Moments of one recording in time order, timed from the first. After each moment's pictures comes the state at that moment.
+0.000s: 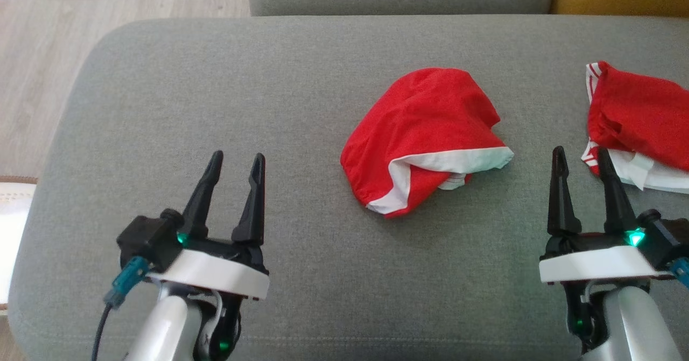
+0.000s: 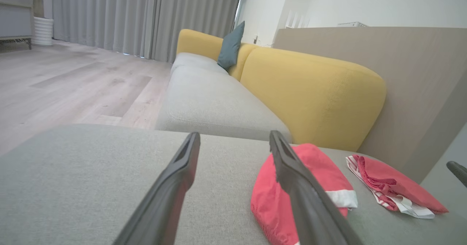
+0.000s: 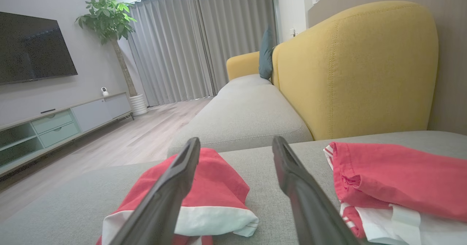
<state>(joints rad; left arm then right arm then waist) -0.11 0.11 -0.34 0.04 -0.39 0.02 -0.26 -0.09 -0.05 -0.02 0.16 0.22 0.12 -0.26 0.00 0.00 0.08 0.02</state>
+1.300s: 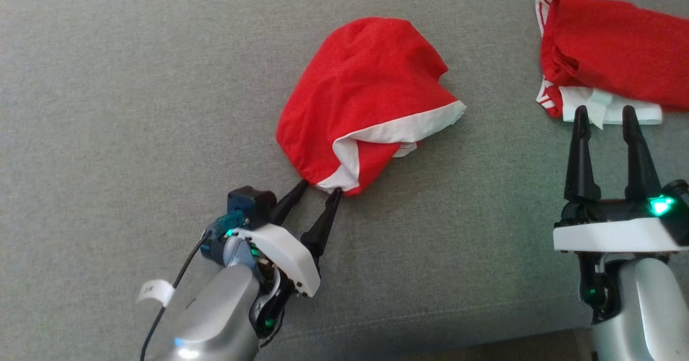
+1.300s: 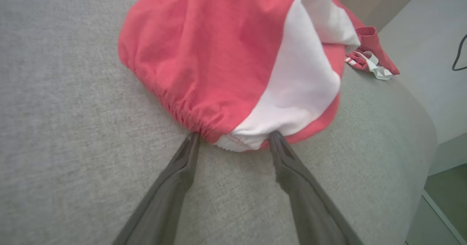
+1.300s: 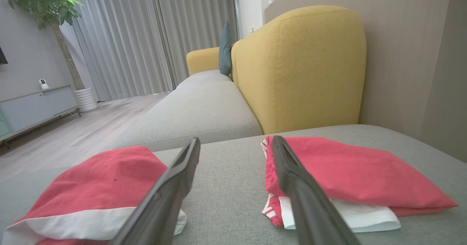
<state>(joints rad) -0.42 0.05 -0.64 0.66 -0.53 -0.12 -0.22 -0.16 -0.05 -0.05 0.10 0.19 0.12 -0.25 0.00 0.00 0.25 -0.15</state>
